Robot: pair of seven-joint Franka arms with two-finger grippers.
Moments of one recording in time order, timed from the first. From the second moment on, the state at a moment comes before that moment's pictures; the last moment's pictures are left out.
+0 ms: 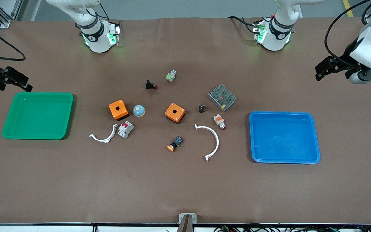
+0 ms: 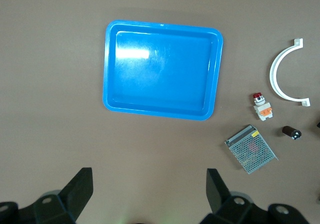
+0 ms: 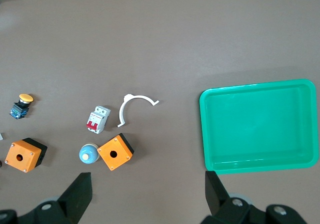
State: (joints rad) left arm -0.03 -0.07 -0.11 -1.63 0.02 1.54 -0.19; right arm -0.07 -0.04 0.04 -1.61 0.06 1.62 0.09
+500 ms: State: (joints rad) left arm -0.03 -0.07 -0.11 -1.62 0.02 1.54 -0.19; right arm -0.07 -0.04 0.04 -1.61 0.06 1.62 0.09
